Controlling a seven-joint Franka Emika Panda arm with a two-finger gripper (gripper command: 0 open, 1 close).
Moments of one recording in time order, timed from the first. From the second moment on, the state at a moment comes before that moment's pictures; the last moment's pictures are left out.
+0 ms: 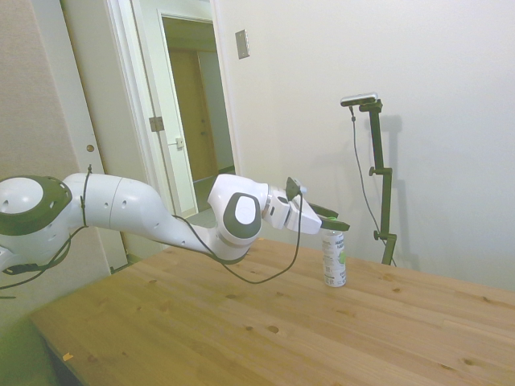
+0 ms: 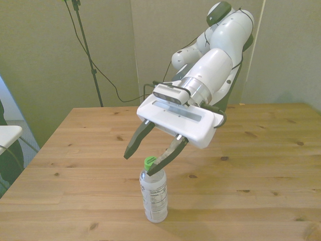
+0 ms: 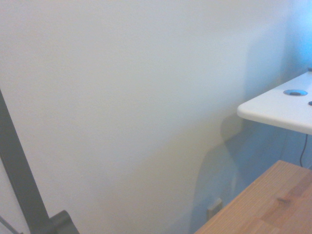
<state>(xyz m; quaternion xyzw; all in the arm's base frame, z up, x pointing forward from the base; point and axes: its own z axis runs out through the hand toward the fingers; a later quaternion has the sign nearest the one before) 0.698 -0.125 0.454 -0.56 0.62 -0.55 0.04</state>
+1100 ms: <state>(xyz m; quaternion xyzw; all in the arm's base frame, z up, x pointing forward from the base) 0.577 -0.098 0.475 -0.78 0.58 -0.23 -0.06</state>
